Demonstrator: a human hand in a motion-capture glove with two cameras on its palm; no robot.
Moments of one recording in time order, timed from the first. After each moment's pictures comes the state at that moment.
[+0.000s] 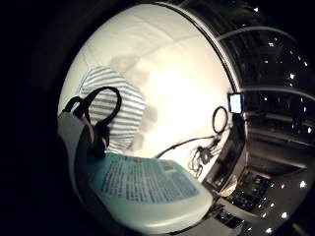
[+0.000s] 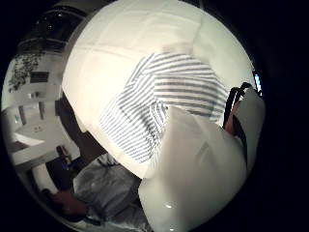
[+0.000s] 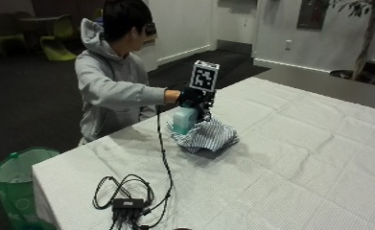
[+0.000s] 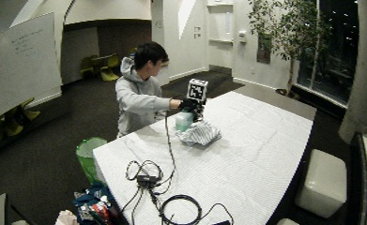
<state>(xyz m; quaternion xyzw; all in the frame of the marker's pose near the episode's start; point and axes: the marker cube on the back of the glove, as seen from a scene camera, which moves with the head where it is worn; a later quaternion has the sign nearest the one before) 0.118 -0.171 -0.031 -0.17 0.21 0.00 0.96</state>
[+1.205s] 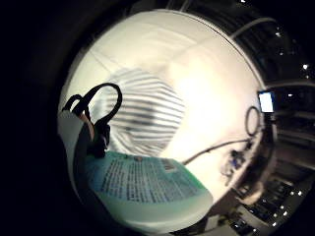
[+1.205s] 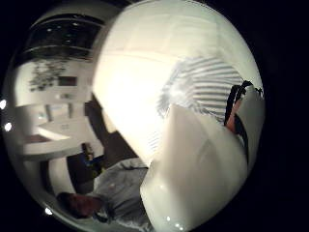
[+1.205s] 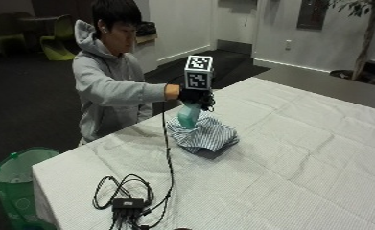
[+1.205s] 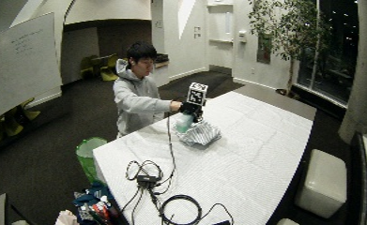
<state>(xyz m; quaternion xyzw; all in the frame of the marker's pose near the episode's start) 0.070 -0.171 -0.039 -0.10 -0.04 0.03 0.99</state>
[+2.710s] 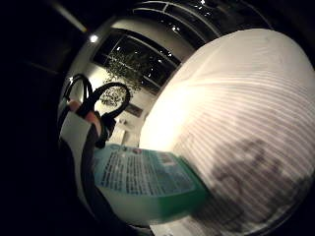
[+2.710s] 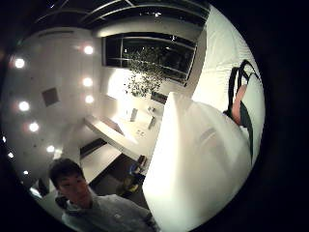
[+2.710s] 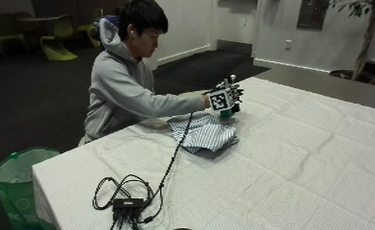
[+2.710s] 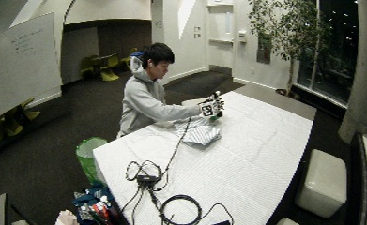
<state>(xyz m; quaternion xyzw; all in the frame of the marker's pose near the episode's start) -0.153 -0.249 0.140 0.11 -0.50 -0.03 0.86</state>
